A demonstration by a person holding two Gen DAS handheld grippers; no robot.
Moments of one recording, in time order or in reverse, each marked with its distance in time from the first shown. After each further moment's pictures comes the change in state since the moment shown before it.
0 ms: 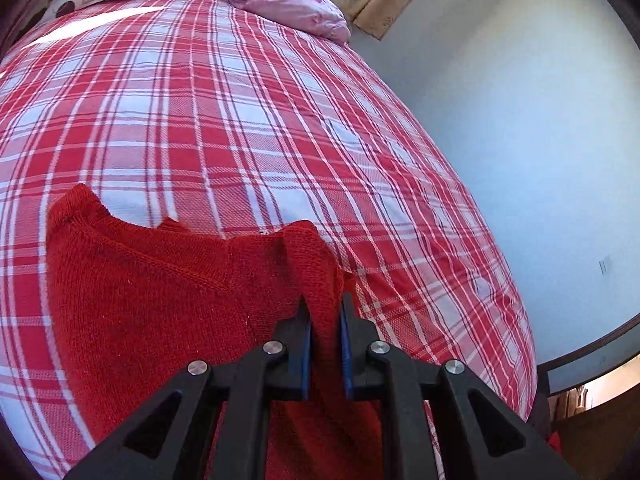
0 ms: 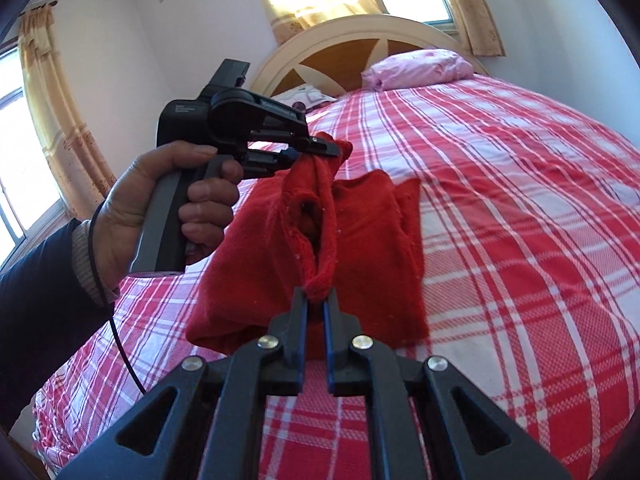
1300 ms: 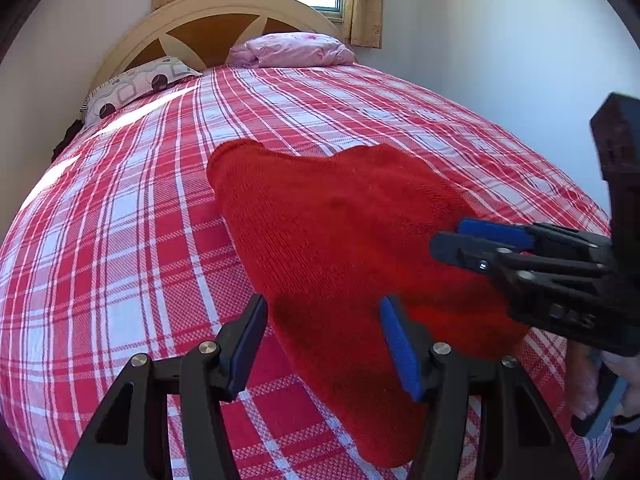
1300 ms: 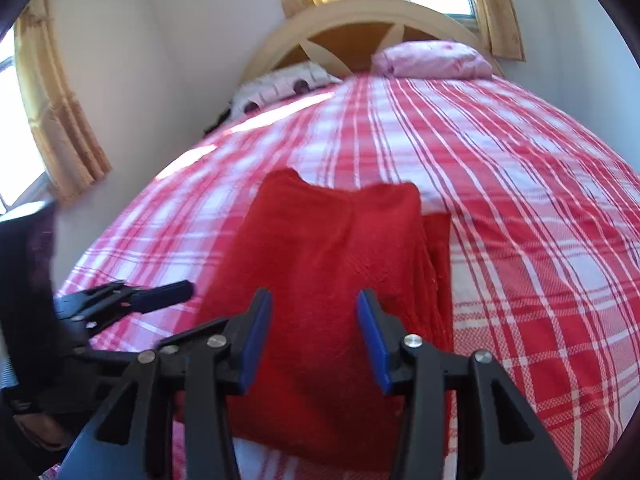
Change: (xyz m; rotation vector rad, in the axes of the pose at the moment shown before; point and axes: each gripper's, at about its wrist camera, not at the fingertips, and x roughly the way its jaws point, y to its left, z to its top) left arm -0.072 0.004 -0.144 0.321 -0.164 0.362; right arm 0.071 0.013 0.053 -0.097 0.112 -0.074
